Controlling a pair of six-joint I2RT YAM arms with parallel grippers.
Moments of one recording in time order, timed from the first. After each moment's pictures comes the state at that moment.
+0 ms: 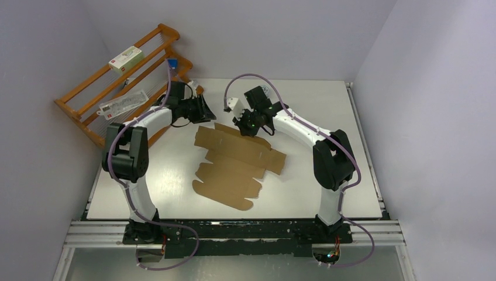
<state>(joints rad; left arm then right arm) -0.20 1.88 1.30 -0.17 0.53 -0.48 0.61 1.90 1.51 -0.55 -0.32 -0.49</state>
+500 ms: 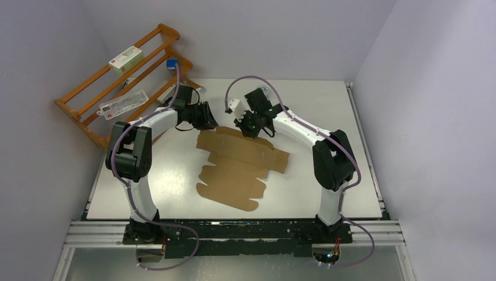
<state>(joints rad) -0.25 1.92 1.30 -0.25 0.50 -0.47 0.61 1.89 1.47 -0.52 -0.28 -0.48</state>
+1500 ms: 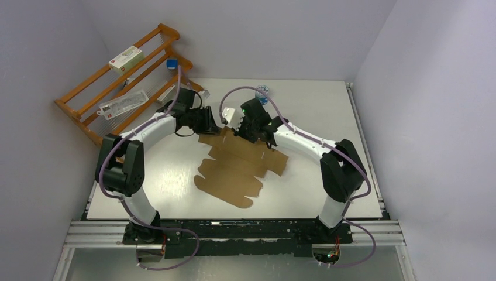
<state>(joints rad) -0.32 1.75 1.21 -0.33 0.44 -0.43 0.69 1.78 1.32 -0.37 -0.09 -0.55</state>
